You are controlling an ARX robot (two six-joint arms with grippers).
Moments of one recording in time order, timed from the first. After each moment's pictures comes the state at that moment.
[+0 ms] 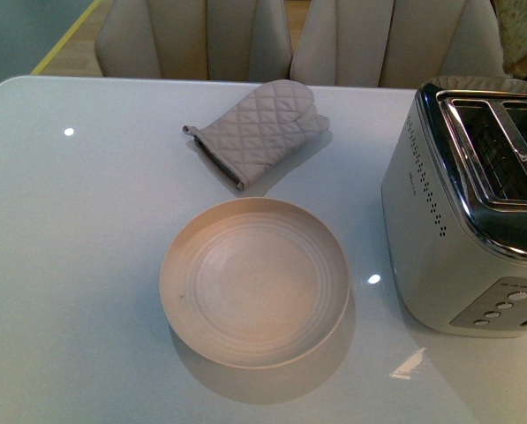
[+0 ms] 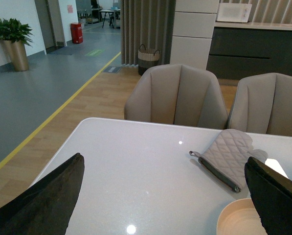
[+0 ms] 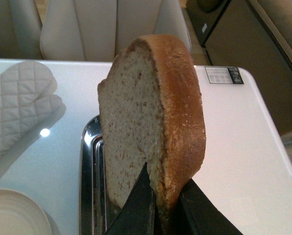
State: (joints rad) left arm 0.00 0.01 0.01 0.00 0.00 -0.01; right arm 0.38 1.38 0.97 -0.16 0.61 0.13
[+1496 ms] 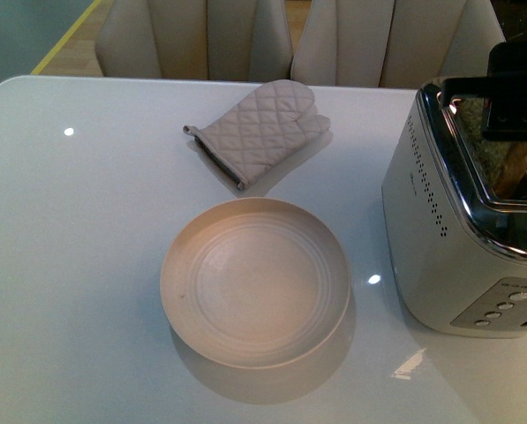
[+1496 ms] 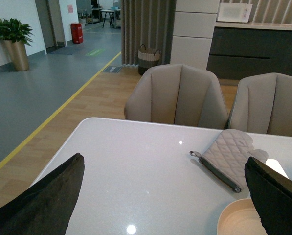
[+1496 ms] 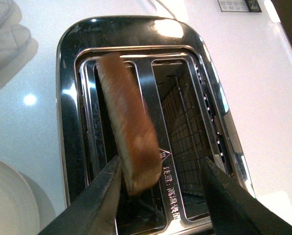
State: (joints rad) left arm 0.00 0.01 0.01 0.00 0.00 -0.01; right arm 0.40 1.58 0.81 -0.02 0.66 0.32
